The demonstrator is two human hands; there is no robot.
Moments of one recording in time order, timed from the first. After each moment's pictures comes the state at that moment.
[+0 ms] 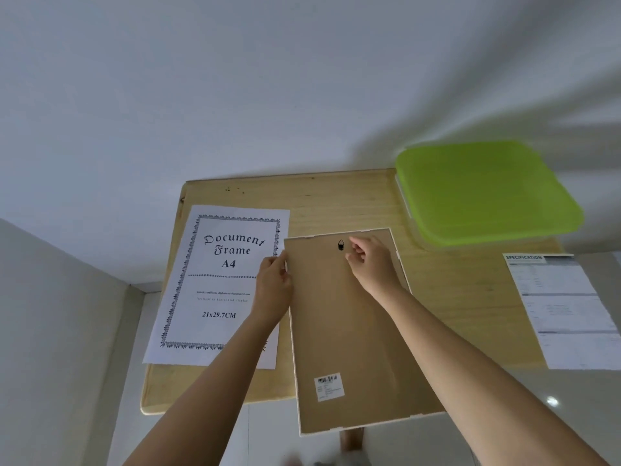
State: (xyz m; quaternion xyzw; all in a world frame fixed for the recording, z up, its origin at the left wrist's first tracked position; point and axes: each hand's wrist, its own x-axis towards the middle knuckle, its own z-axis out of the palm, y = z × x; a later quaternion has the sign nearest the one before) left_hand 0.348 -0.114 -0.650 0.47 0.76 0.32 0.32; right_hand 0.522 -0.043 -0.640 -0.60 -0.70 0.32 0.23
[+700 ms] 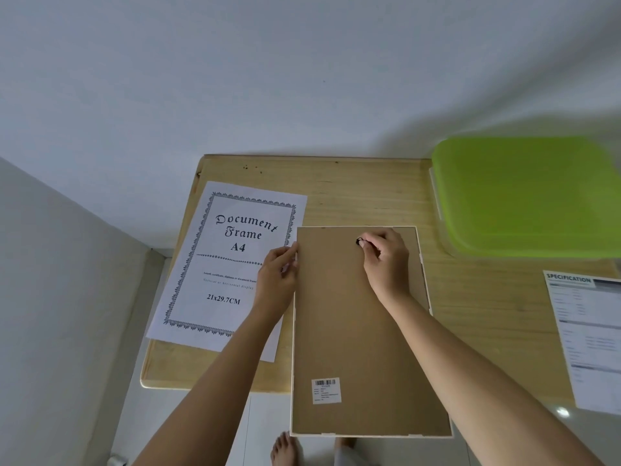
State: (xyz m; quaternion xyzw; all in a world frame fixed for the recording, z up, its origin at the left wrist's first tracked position) left_hand 0.346 -0.119 -0.663 0.40 0.76 0.39 0.33; right_hand 0.513 -0.029 -0.667 -0.54 -0.71 0.25 0.38
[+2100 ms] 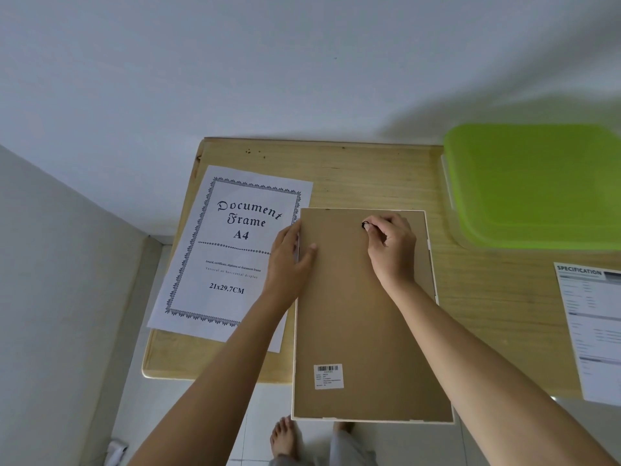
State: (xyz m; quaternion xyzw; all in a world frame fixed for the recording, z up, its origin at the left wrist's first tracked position) left_hand 0.350 -0.111 -0.654 0.43 0.75 0.38 0.33; right_hand 0.503 -0.027 -0.664 -0.54 -0.70 0.24 0.39
